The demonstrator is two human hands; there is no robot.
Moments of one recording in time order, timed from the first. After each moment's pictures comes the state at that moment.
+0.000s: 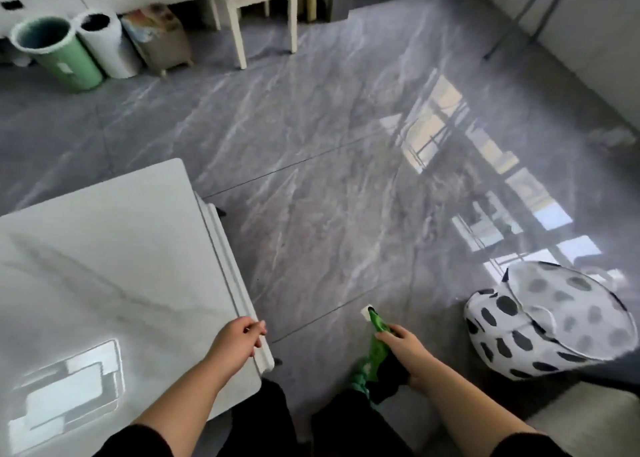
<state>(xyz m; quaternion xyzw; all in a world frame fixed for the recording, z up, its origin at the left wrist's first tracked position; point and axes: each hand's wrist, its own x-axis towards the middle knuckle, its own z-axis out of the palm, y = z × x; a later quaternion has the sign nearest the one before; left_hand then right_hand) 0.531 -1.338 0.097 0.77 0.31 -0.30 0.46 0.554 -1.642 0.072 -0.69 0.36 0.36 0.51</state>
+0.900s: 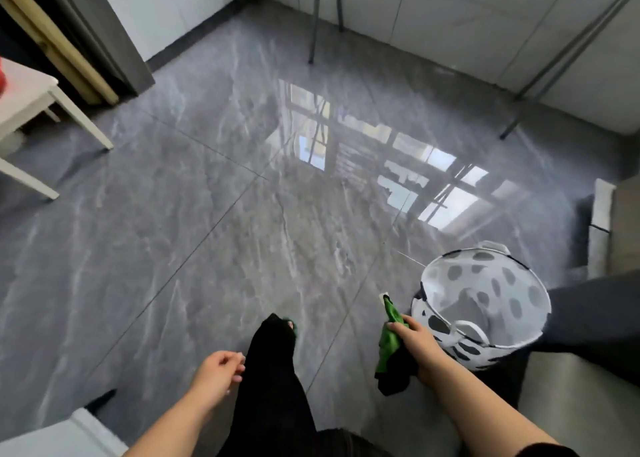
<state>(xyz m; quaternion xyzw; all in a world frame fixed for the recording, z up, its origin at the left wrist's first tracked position) 0.865 -1.574 0.065 0.80 0.23 -0.38 0.40 0.752 -1.905 0.056 -0.54 0.54 0.13 0.63</state>
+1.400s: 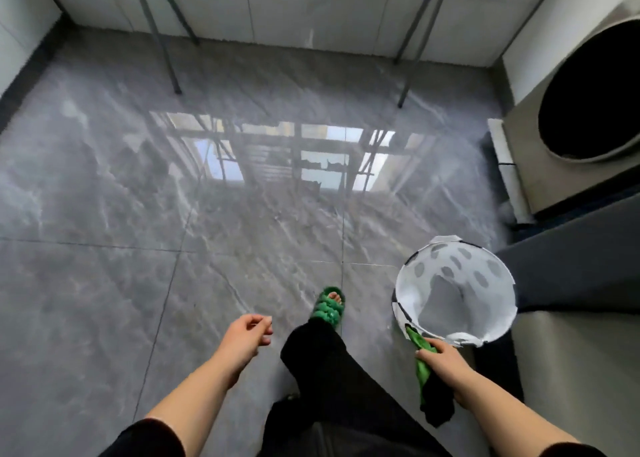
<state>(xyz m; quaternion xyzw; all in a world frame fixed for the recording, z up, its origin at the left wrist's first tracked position) 1.143 -1.810 0.078 0.78 -0.01 -0.51 0.35 0.824 -1.997 0.061 -0.49 0.69 0.10 0.53</state>
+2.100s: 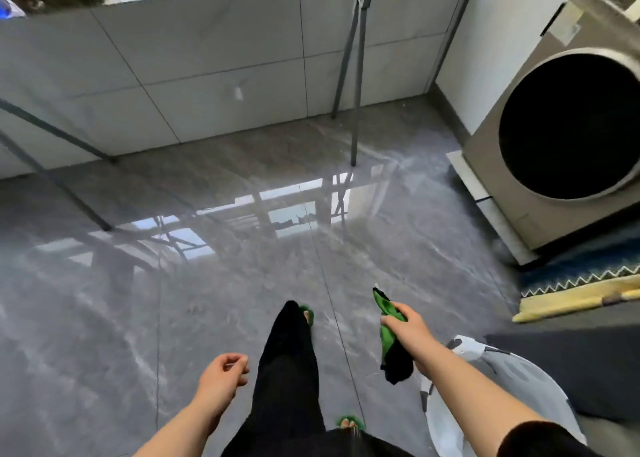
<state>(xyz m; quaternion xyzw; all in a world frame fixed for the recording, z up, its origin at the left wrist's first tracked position) 1.379 -2.187 0.080 0.83 -0.09 -0.49 0.25 1.084 -2.358 0.068 -0.41 0.69 -0.08 0.59</state>
